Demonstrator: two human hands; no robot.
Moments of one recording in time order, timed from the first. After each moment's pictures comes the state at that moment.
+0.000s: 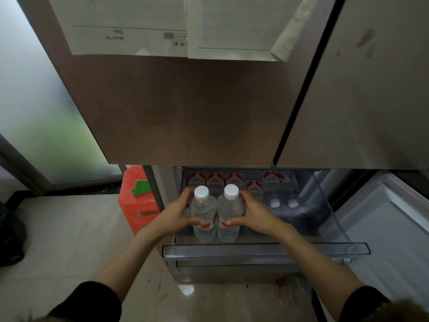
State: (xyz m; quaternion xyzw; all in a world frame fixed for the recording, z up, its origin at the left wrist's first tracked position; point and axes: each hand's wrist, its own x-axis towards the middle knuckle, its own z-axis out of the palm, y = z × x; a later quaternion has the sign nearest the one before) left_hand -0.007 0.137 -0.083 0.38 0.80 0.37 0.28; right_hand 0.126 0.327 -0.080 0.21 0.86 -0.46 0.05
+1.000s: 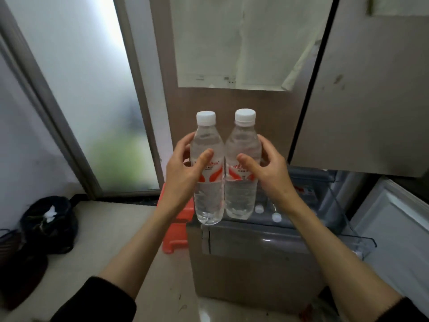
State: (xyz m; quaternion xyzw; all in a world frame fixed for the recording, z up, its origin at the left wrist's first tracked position) left_hand 0.099 0.055 0.077 0.30 0.70 0.65 -0.07; right_hand 0.184 0.206 0.086 0.01 0.75 -0.60 -0.27
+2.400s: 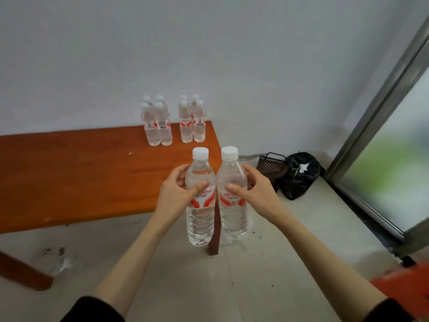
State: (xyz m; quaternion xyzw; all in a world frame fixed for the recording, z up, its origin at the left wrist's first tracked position) left_hand 0.315 -0.692 -0.011 -0.32 0.73 0.52 -0.29; right_hand 0.174 -0.557 -0.006 -0.39 0.74 -0.52 0.20
